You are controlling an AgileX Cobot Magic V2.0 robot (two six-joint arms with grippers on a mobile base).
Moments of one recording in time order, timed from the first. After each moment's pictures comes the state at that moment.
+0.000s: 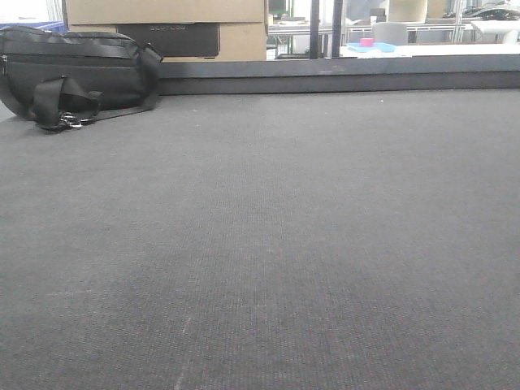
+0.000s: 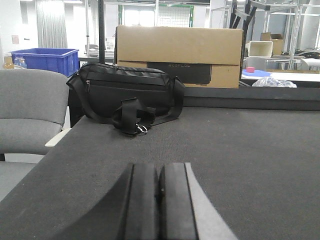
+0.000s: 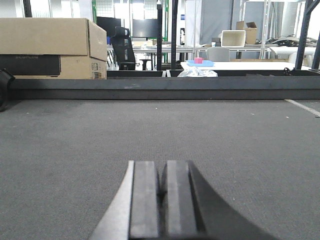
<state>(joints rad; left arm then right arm) 0.02 0.01 0.00 0.03 -0.02 -0.03 0.04 0.00 0.00 0.07 0.01 -0.01</state>
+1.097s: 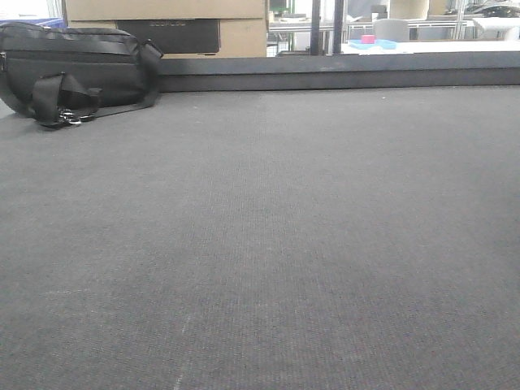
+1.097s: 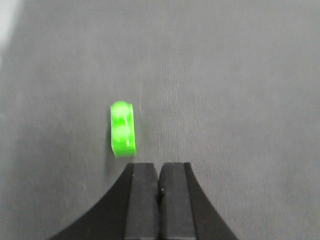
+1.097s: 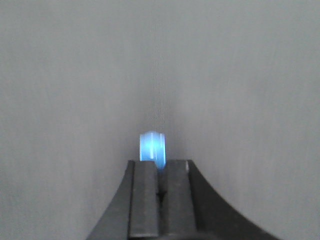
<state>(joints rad) 0.02 0.87 -1.05 0.01 1.09 -0.03 0.04 0.79 -0.90 0.07 1.03 -0.01</state>
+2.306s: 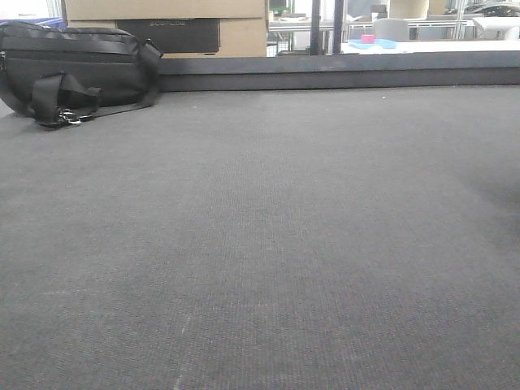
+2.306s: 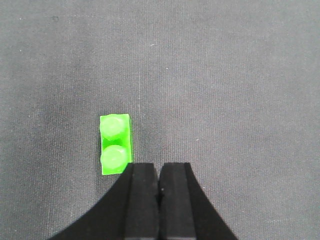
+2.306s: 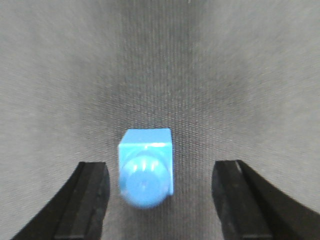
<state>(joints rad) 0.02 1.18 -1.11 0.01 0.99 -0.03 0.04 1.47 -1.00 0.07 0.99 -0.02</state>
